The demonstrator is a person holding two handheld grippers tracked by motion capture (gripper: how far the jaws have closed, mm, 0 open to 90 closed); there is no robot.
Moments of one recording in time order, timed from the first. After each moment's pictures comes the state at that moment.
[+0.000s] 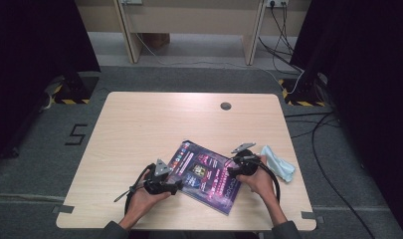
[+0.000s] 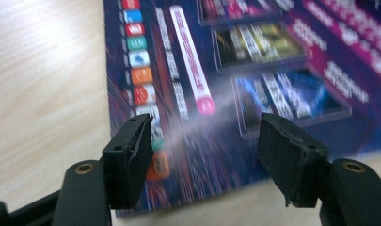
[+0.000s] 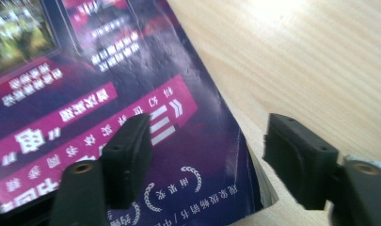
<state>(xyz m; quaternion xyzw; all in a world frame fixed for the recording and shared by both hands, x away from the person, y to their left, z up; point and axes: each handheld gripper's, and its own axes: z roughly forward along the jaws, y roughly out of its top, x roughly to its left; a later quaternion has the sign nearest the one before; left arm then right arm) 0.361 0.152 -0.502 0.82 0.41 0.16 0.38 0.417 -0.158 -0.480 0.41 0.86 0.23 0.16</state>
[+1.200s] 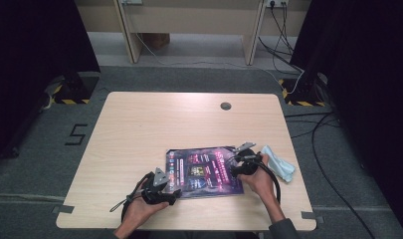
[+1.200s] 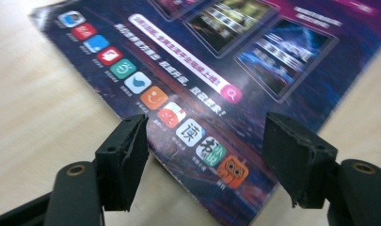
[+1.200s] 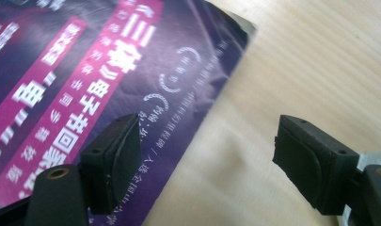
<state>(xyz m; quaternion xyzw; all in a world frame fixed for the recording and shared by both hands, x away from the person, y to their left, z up) 0.326 0.154 -0.506 0.83 0.40 0.16 0.35 0.423 -0.162 -0.485 0.44 0.85 0.21 0.21</state>
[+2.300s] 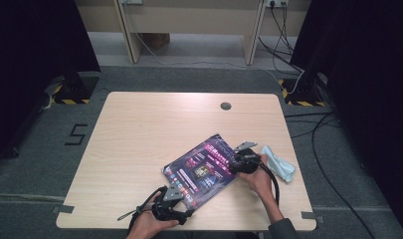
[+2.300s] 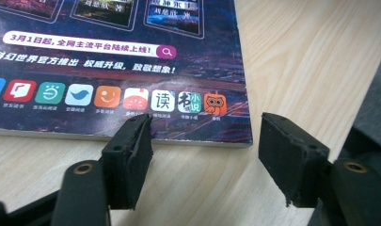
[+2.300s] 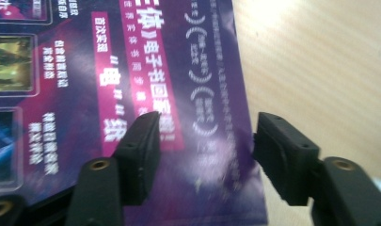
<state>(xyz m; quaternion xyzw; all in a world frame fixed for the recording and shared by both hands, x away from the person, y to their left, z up) 0.292 0.122 -0.503 0.85 0.34 0.07 0.39 0.424 -0.162 -0.487 0.43 0.85 0.25 0.19</state>
